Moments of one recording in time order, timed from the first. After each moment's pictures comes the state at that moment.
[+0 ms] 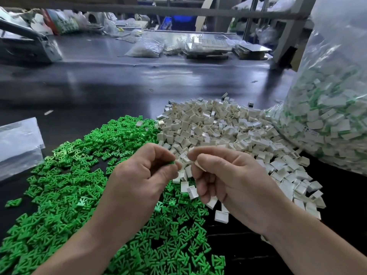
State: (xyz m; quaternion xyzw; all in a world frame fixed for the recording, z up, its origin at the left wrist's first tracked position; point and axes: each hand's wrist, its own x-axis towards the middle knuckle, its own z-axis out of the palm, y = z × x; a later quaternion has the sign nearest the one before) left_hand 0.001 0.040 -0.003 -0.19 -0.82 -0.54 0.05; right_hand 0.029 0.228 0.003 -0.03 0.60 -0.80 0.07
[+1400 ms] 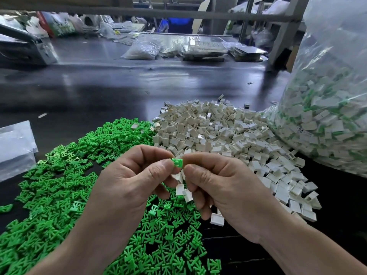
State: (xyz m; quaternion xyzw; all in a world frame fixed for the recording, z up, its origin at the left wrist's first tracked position) left_hand 0.006 0.044 0.008 -0.15 -0.64 -0.75 -0.06; right_hand 0.035 0.227 0.000 -0.07 0.68 -0.73 0.05
